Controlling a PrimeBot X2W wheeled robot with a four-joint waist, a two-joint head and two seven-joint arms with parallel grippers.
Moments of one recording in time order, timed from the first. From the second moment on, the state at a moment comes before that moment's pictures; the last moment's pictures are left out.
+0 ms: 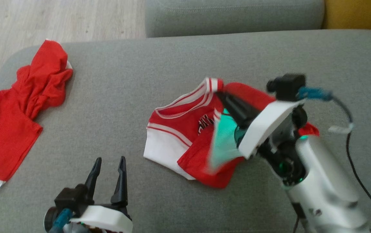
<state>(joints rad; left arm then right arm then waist) 0.10 0.05 -0.22 0.14 -0.24 0.04 -0.25 -0.40 -0.09 0.43 0.17 0.61 0.13 0.38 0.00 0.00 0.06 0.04</state>
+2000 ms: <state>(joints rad) 0.05 0.05 -0.28 0.17 -0.25 0.03 -0.25 -0.95 -0.29 -0.09 1.32 0.29 0.13 -0.20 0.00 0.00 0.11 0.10</state>
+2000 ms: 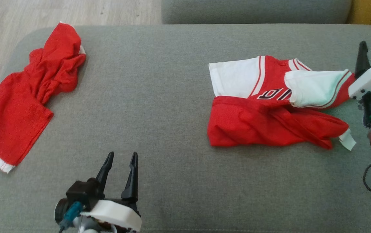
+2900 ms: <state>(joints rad) 0.10 0.05 -0.24 0.15 -0.25 0.04 -0.25 -0.45 -0.15 -0.06 0.61 -0.03 0.13 -0.25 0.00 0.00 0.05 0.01</state>
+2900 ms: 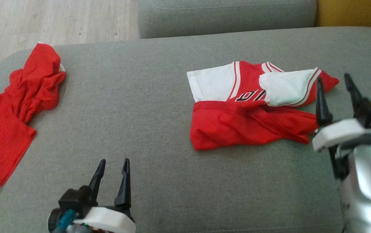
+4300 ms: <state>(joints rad) -0.01 0.05 -0.35 0.14 -0.25 0.02 -0.25 0.05 -0.04 -0.08 0.21 0.01 0.13 -0.25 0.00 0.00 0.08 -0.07</state>
